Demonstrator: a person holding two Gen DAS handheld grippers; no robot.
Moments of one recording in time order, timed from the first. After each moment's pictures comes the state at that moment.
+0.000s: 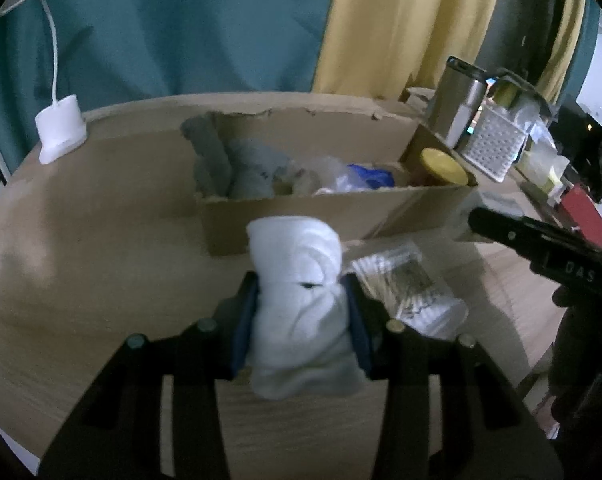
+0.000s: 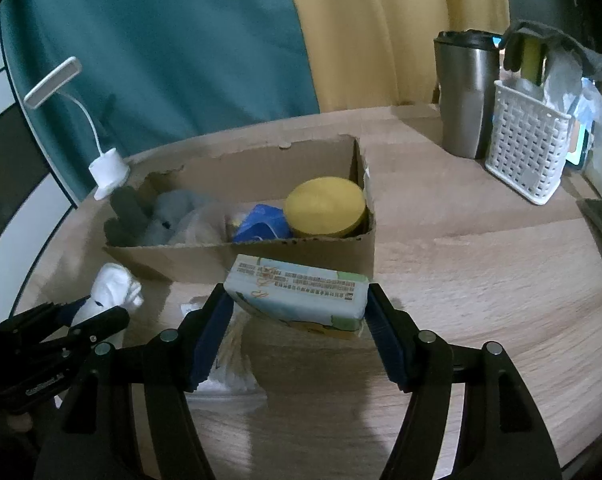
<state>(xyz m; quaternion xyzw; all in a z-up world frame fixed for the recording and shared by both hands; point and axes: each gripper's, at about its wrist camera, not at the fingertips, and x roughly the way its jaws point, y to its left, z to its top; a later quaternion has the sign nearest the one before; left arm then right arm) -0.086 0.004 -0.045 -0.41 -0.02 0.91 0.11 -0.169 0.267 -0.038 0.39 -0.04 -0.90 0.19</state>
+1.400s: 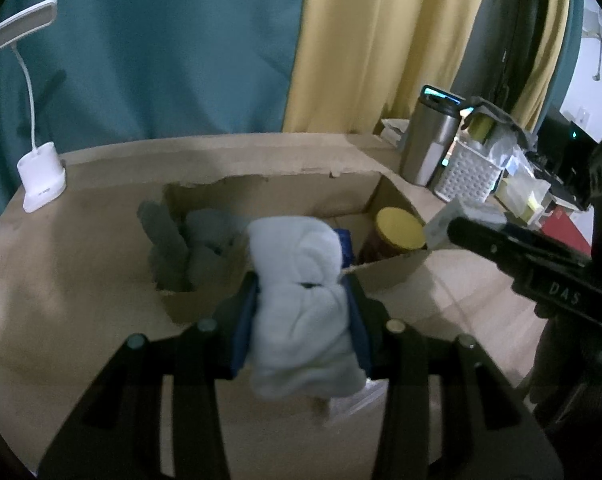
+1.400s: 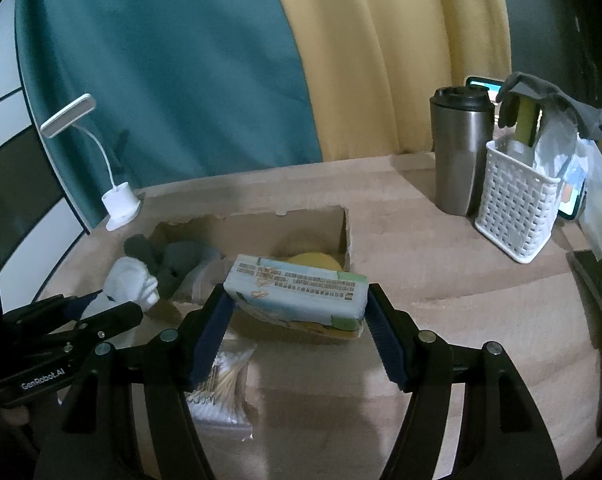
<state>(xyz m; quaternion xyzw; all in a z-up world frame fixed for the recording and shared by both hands) -0.108 0.034 0.000 -0.37 -0.03 0.92 0.13 -0.184 0.289 0.004 0.33 -0.04 -0.92 0.22</state>
